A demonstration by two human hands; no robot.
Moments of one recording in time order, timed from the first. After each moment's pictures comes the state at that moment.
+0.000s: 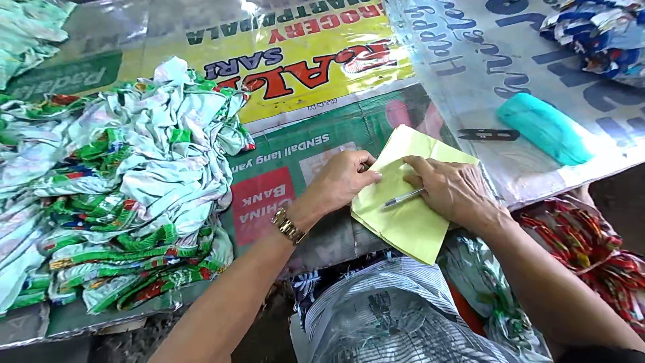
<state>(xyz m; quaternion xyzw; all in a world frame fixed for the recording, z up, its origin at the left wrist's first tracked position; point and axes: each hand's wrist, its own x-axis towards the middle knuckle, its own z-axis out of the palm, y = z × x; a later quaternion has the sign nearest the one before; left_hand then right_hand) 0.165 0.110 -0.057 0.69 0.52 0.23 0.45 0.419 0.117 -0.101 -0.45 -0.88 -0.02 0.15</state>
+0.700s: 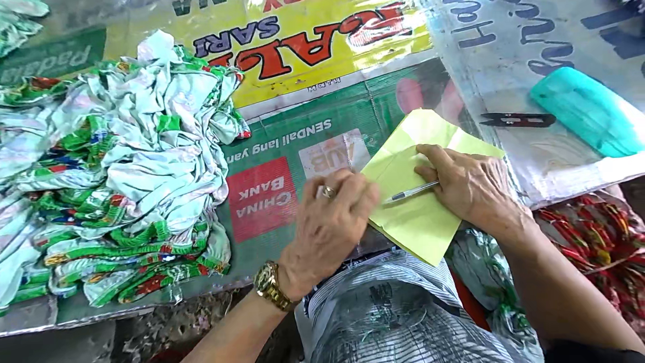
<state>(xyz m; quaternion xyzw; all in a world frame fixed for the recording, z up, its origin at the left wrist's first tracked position) 0.162 0.039 -0.080 0.85 0.47 0.19 -0.10 0.419 0.115 -0.103 -0.47 -0.87 -0.01 0.16</state>
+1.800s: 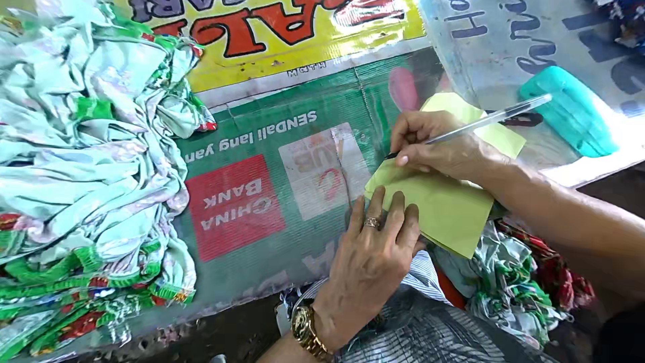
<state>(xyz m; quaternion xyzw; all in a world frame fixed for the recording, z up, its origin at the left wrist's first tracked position) 0.224 0.014 -0.114 0.85 0.49 0.19 0.01 0.391 0.181 -0.084 -0.23 -0.72 0.59 0.28</state>
